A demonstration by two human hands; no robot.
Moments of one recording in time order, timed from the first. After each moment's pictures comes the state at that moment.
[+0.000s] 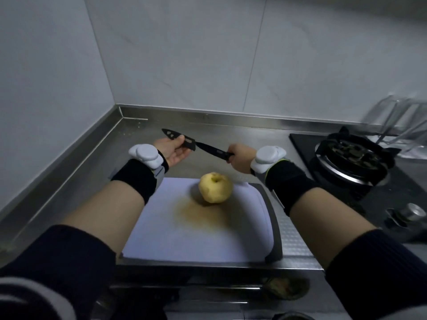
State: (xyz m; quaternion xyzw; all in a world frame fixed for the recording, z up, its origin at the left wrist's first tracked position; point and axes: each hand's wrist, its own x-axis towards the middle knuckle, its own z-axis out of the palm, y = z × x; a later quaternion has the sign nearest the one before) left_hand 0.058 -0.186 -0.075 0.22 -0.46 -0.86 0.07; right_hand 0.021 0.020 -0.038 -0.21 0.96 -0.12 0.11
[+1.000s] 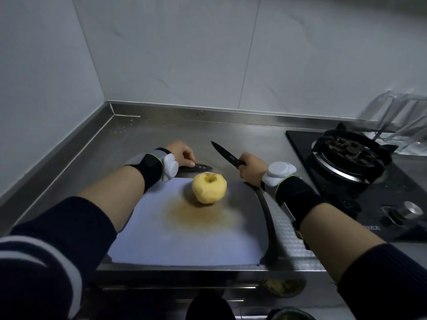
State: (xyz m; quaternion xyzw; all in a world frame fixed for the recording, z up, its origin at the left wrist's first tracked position) left_hand 0.013 -0.187 -0.101 -0.01 -0.97 -0.24 -0.08; right_hand 0.008 0.059 -0.077 -0.15 0.96 -0.20 0.11
